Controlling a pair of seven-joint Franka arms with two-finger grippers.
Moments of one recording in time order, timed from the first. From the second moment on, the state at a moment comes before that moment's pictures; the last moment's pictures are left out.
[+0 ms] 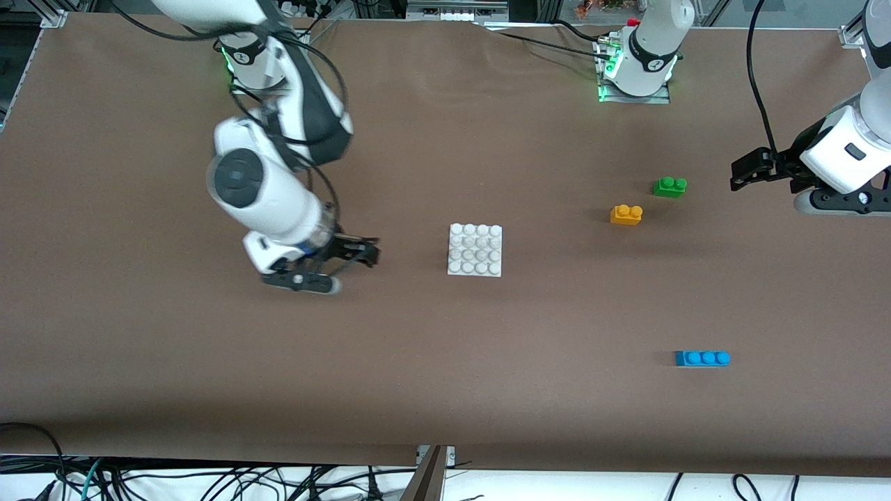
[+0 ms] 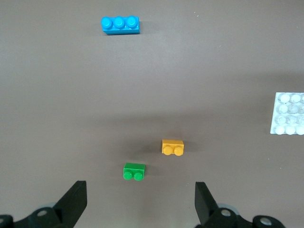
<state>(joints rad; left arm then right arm) 0.05 0.06 -0.10 -1.60 0.01 1.55 -0.03 0.58 0.44 -0.20 -1.51 0.25 1.98 0.45</state>
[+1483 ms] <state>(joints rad) 0.05 -0.05 -0.18 -2.04 -0.04 1.86 -0.01 0.01 0.03 0.09 -1.62 -0.04 1.60 0.05</state>
